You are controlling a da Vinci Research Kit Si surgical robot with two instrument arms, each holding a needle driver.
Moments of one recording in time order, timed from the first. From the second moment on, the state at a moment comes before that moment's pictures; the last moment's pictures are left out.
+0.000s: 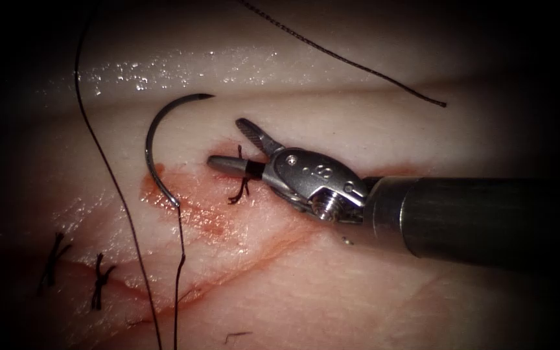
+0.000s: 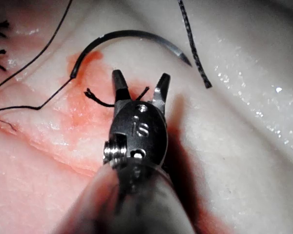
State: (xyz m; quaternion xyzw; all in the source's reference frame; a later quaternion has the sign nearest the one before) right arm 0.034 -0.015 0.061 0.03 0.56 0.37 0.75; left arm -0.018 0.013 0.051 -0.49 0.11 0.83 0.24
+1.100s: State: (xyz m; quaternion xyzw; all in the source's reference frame) right arm 0.025 -0.016 0.058 -0.05 0.52 0.27 0.81; left arm -0.007 0.011 0.073 -0.35 0.12 0.87 0.33
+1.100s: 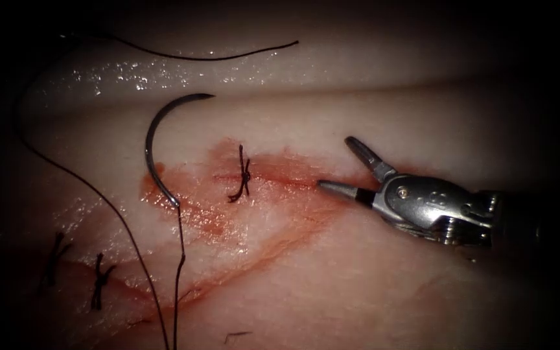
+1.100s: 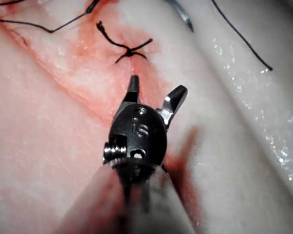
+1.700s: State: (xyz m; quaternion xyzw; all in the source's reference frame) right arm 0.027 -0.018 0.059 -0.03 0.53 0.24 0.81; left arm 0.000 0.004 0.080 -0.34 0.14 0.87 0.33
